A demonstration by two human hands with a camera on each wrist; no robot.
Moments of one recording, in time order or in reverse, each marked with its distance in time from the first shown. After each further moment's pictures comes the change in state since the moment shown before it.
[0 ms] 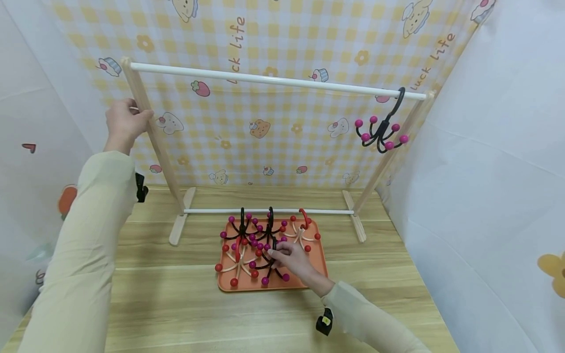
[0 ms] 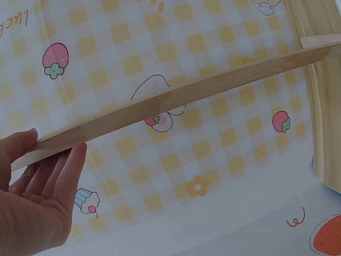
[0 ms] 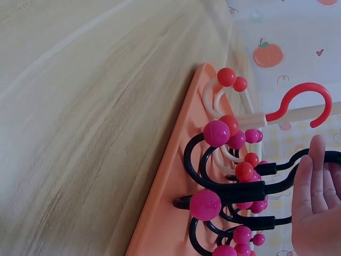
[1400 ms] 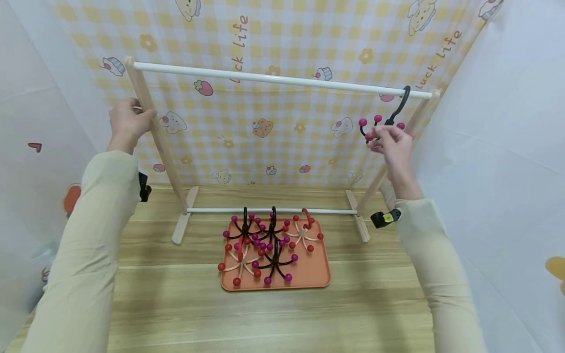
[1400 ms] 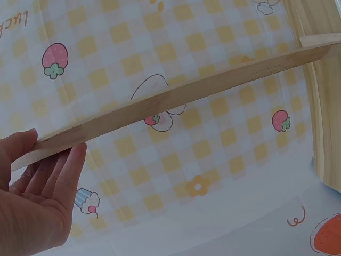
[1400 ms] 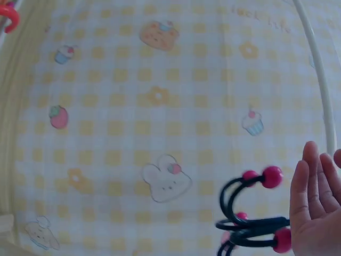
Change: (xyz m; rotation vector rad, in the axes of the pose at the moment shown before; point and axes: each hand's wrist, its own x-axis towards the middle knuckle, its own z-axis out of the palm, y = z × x) left_hand -0.001 0.001 -0.001 -0.009 -0.013 -0.016; right_hand 0.045 -0.182 -0.196 0.115 0.599 -0.426
